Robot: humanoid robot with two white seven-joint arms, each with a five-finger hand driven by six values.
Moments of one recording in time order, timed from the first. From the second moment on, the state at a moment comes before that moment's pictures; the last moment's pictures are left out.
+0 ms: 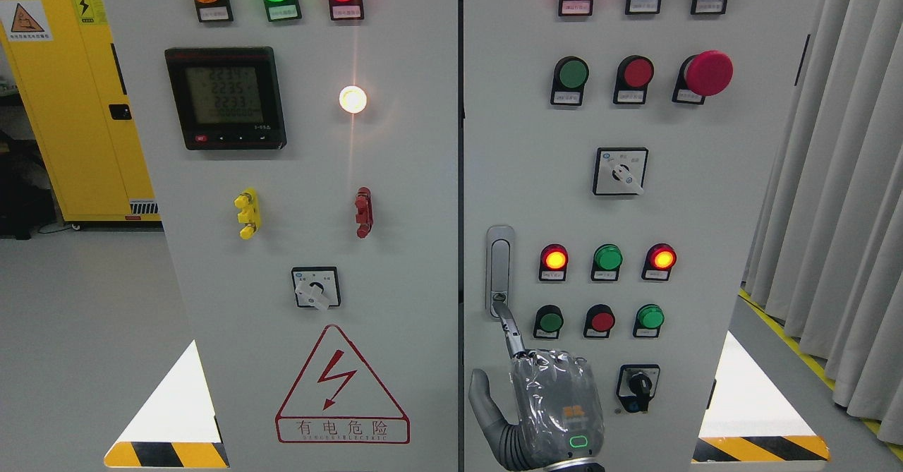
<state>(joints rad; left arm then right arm) -0.04 -0.11 -0.09 -0.04 0.15 -0.05 -0.03 -0.29 0.06 0.41 -1.78 1.33 0.25 -0.12</state>
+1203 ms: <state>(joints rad) -0.04 -0.11 -0.09 -0.04 0.15 -0.05 -0.03 -0.32 0.08 0.41 -1.74 1.34 0.29 -0.12</state>
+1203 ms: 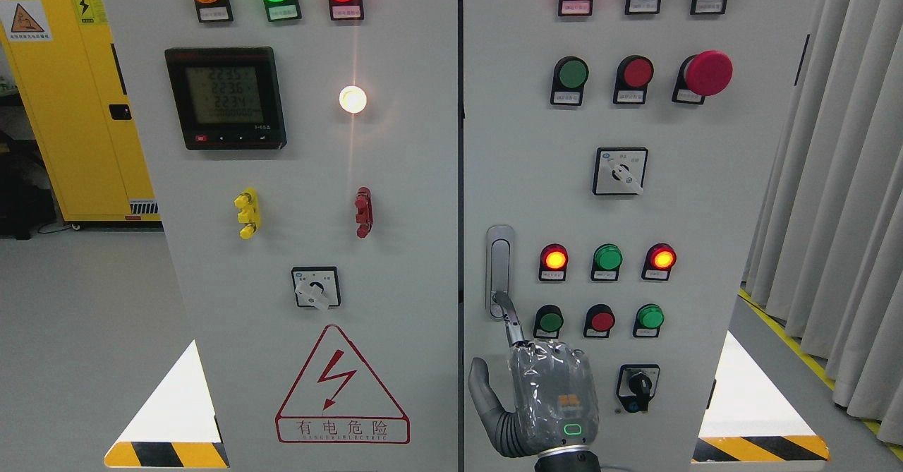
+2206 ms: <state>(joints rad) -0.04 -0.11 -0.09 -0.04 0.15 -0.05 -0.03 -0.31 0.09 0.41 -1.74 1.35 0.30 -0.09</state>
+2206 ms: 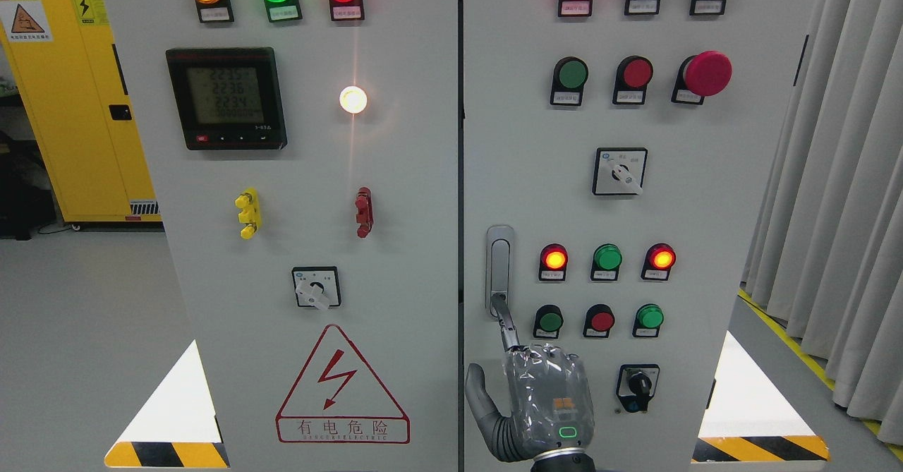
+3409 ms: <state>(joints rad) -0.04 -0.11 -0.09 -0.04 0.15 -0.05 -0.03 -0.29 0.08 0.41 -1.74 1.35 0.30 -0.07</state>
